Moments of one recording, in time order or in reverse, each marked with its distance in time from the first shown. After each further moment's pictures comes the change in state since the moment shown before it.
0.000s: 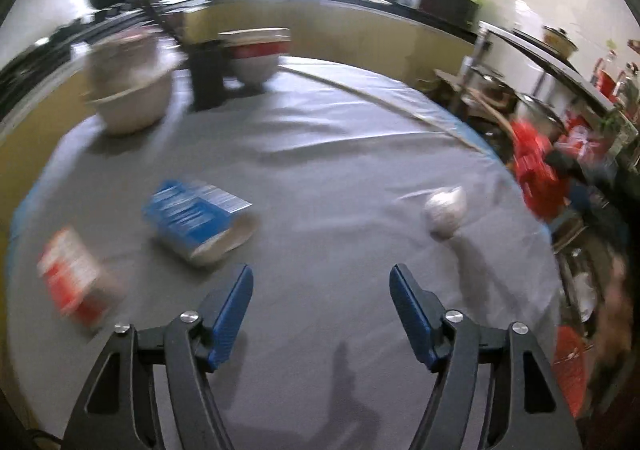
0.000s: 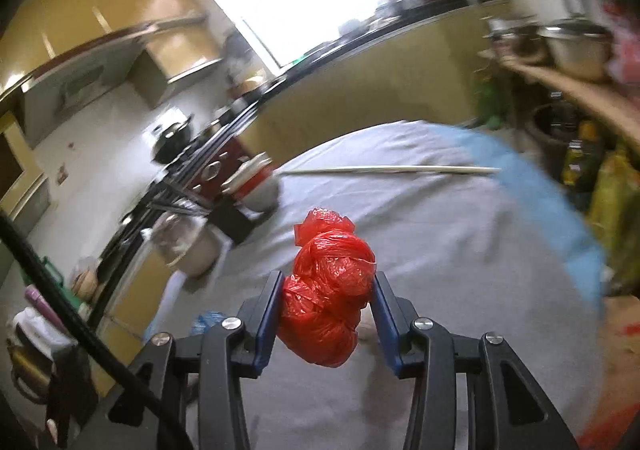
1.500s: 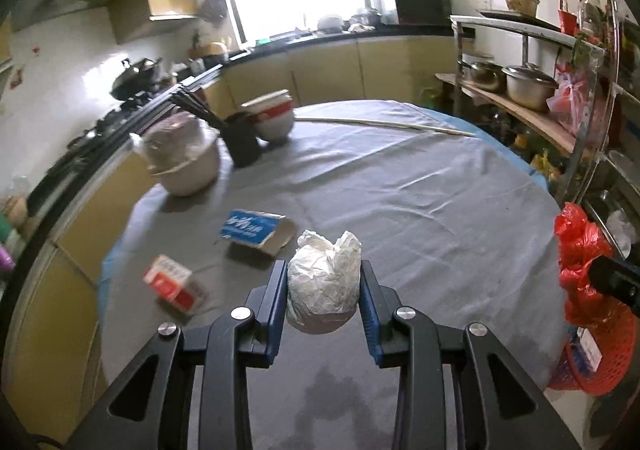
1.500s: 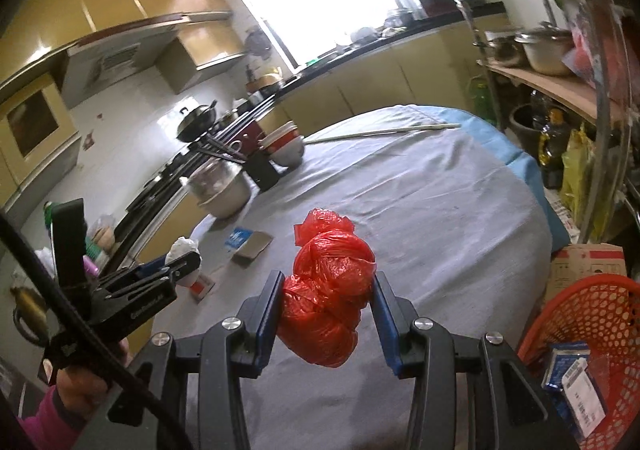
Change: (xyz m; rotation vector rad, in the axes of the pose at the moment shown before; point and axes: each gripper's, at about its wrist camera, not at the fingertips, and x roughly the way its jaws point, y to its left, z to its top) left arm -0.119 -0.036 -0.071 0.232 -0.168 0.267; right arm -0.139 0.036 -0.137 -0.081 -0.010 0.035
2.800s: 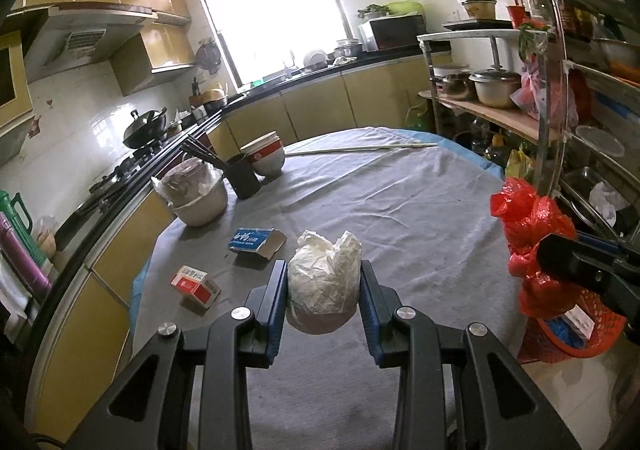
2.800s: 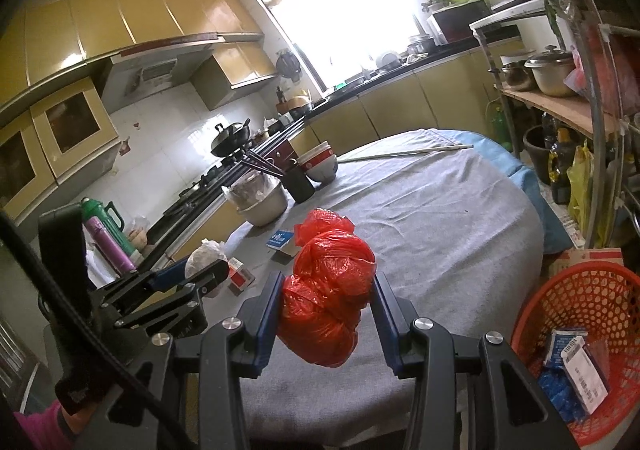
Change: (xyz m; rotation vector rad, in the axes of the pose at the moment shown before) left arm -0.094 -0.064 -0.035 0.114 -0.122 0.049; right arm -0.072 0.014 -0.030 -0.025 -0.094 0.087
